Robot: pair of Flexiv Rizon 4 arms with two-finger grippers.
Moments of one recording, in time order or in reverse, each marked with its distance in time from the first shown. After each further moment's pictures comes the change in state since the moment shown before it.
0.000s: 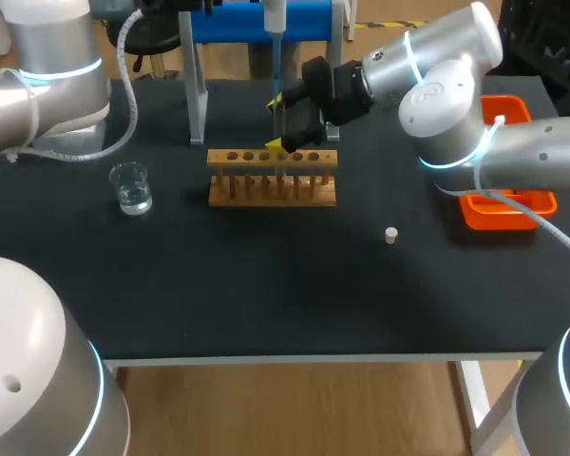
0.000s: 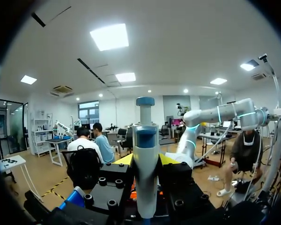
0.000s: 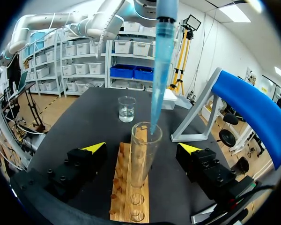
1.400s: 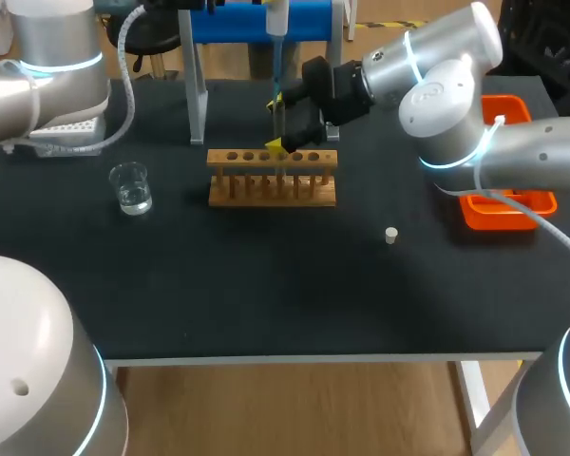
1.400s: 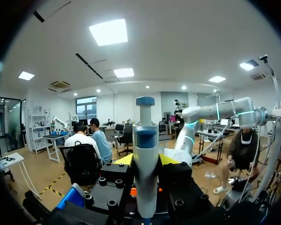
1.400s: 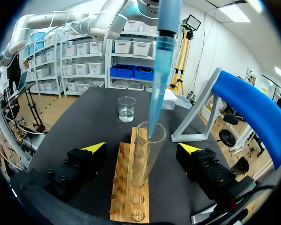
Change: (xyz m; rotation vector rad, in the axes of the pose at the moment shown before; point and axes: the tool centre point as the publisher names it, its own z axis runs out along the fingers) left arm -0.002 0.007 0.004 -0.043 0.027 -0.011; right arm 0.000 0.000 0.000 0.000 0.000 0.000
